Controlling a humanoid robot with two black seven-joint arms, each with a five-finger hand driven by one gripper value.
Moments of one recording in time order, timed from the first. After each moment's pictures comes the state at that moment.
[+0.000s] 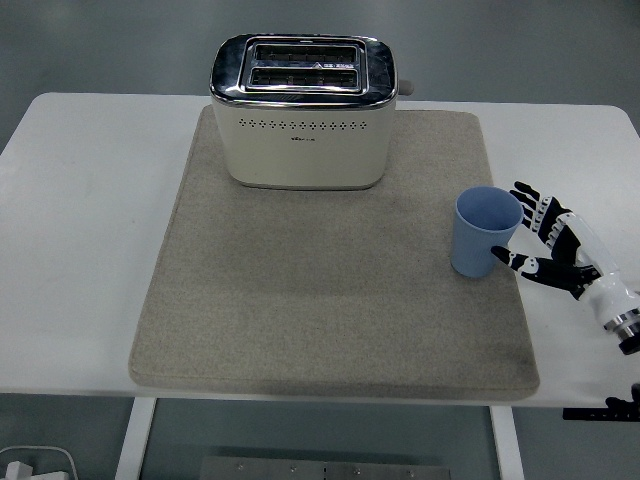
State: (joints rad) left arm -0.05 0.00 0.04 -0.12 -0.05 -0.13 0.05; right arm 0.25 -0.58 0.81 1.27 -0.85 -0.10 0.54
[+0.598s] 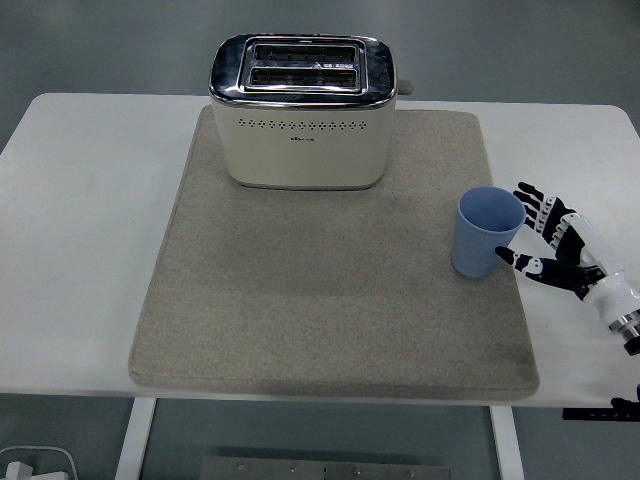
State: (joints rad) left arm -0.05 0.00 0.04 -0.12 -0.05 -0.13 0.05; right arm 0.25 -0.59 0.81 1.27 -0.84 -0.10 0.54
